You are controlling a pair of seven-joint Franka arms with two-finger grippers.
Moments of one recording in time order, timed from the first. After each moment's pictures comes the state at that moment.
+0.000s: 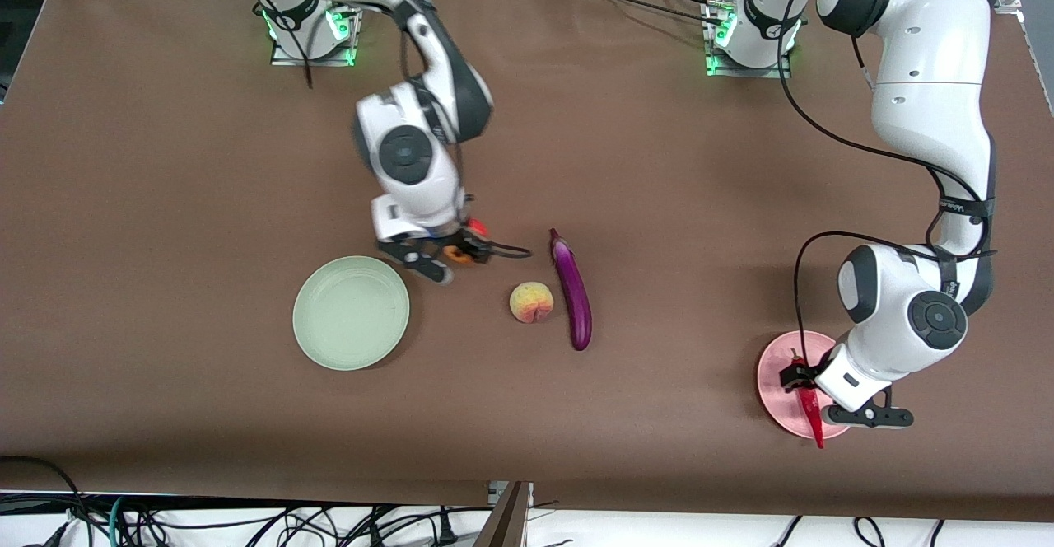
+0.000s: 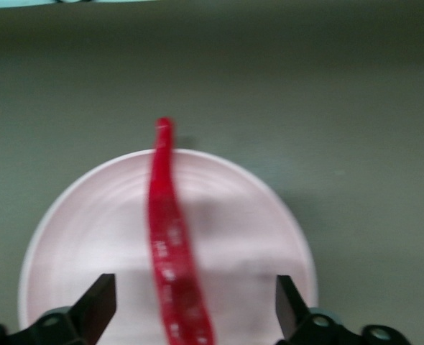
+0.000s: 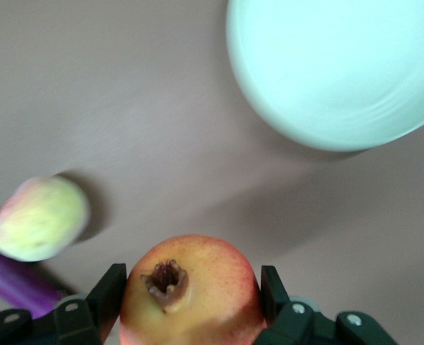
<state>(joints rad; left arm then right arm) -0.02 0.91 -0.03 -1.23 0.00 2.31 0.01 0.90 0.56 -0.43 -1.55 0.27 2.02 0.85</state>
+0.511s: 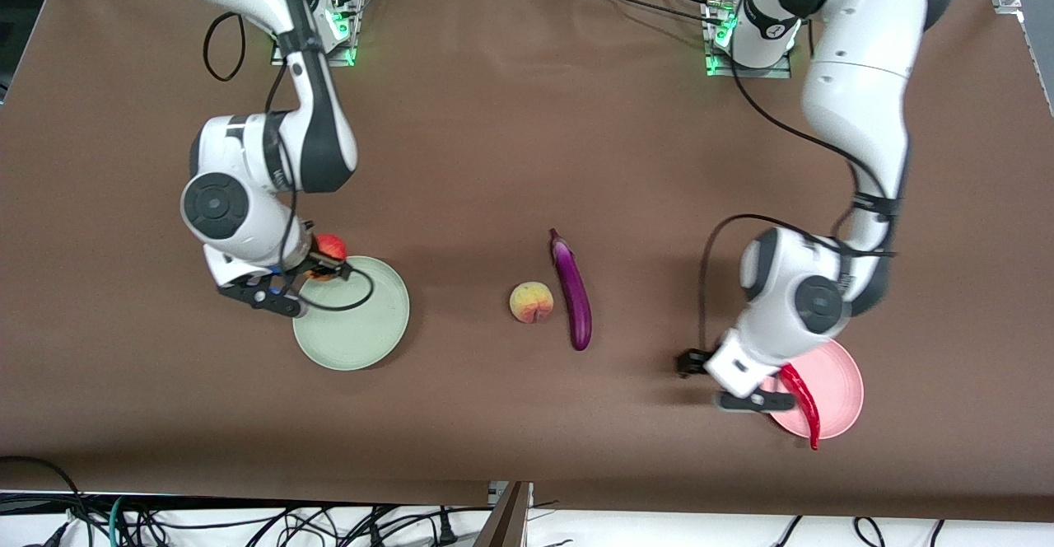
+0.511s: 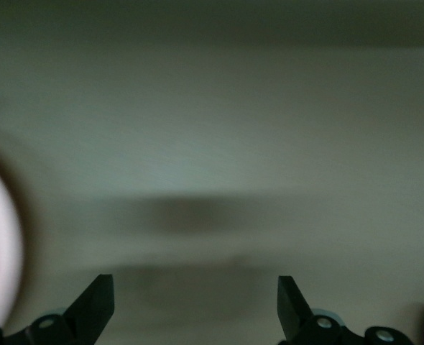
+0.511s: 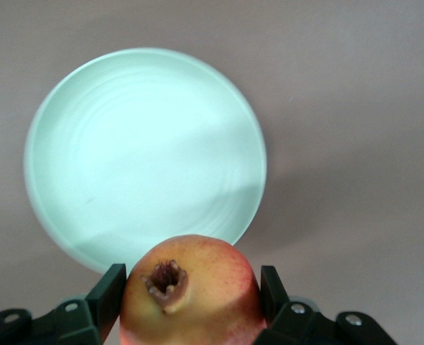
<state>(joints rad) -0.24 0.91 -0.06 -1.22 -0.04 2.29 -0.28 0.81 0.56 -0.65 -1.67 0.27 2.04 0.37</state>
